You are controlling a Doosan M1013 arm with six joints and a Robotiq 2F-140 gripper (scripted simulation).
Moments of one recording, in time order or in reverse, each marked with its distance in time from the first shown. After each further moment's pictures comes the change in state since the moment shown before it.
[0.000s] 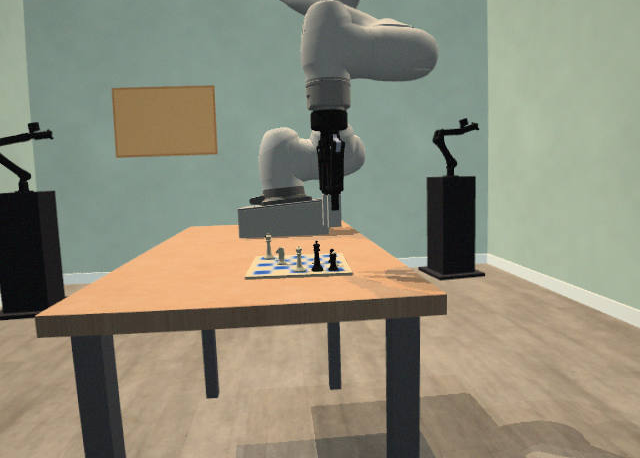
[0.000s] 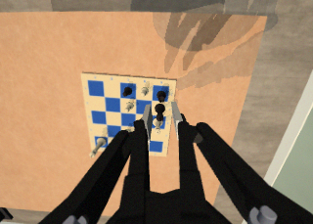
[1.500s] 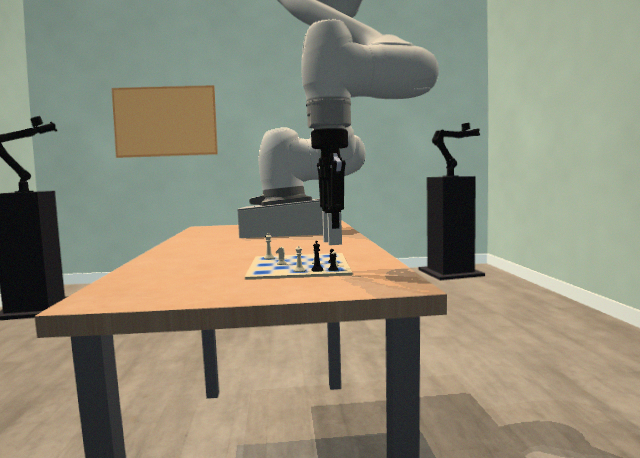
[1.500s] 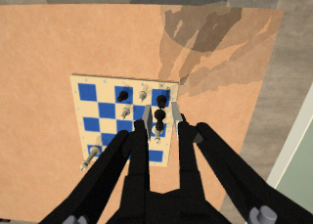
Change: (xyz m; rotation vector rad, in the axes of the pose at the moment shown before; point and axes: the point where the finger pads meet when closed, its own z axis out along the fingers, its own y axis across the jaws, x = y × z) arm 0.000 0.000 0.037 0.000 0.000 0.000
